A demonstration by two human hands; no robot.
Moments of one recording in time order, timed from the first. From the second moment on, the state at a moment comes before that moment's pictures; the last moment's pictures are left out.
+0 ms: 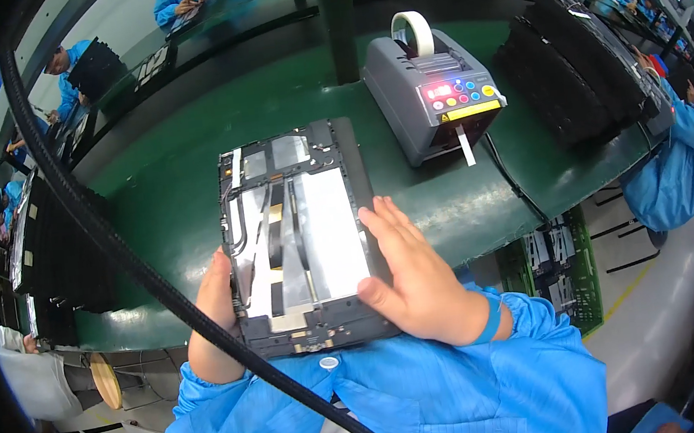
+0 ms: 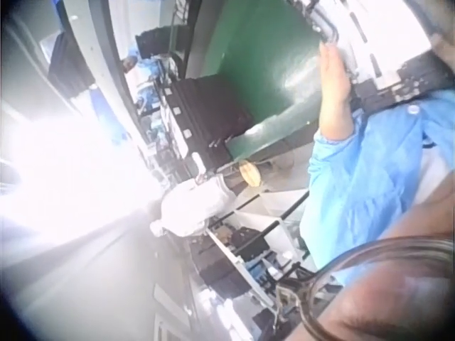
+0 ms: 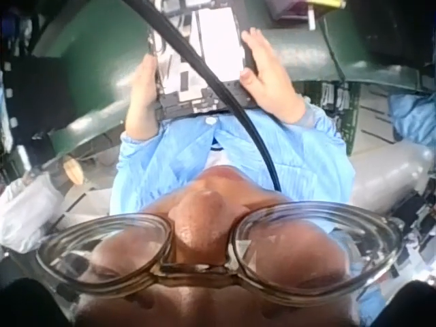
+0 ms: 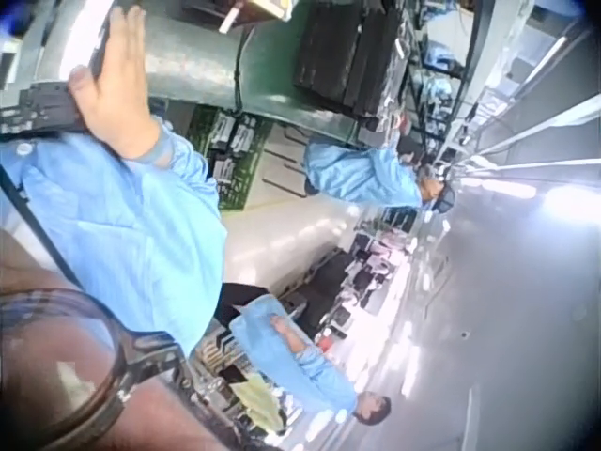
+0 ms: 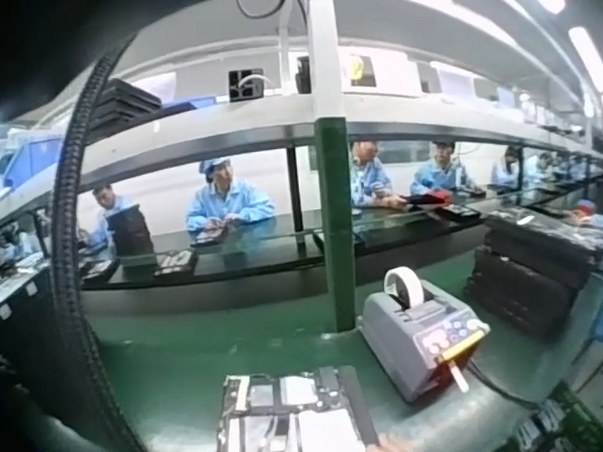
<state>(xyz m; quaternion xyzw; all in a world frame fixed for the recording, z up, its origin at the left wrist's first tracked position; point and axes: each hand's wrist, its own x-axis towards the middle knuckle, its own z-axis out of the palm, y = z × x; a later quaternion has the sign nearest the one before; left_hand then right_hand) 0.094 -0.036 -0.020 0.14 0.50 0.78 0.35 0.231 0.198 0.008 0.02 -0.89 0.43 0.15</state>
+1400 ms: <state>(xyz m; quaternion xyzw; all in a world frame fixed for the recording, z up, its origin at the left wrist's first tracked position) 0.059 -0.059 -0.010 0.26 0.79 0.54 0.14 0.208 0.297 -0.040 -0.22 -0.60 0.67 0.37</state>
